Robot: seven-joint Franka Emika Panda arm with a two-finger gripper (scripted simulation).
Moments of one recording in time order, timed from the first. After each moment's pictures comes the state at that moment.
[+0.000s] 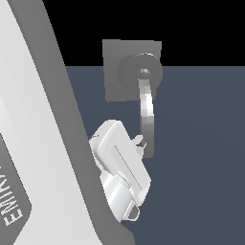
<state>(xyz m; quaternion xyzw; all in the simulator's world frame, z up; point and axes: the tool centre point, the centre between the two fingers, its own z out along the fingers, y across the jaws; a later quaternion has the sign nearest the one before) -0.153 -0.044 0.124 -0.35 0.48 -0.76 0.26</state>
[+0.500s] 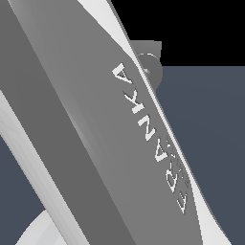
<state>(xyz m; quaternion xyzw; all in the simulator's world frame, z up) -0.151 -0.054 0.114 -0.54 0.28 -0.78 0.17</state>
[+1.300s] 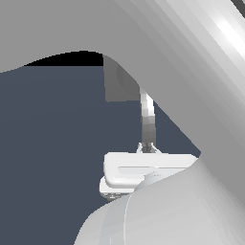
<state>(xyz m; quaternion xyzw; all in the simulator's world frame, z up) -0.150 -0.059 0.106 -0.68 0.01 -0.73 0.04</state>
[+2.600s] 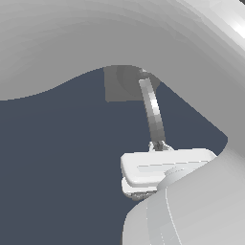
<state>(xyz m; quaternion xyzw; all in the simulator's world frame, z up) -0.145 -0.092 0.107 -0.69 -0.03 -0.72 0.03</state>
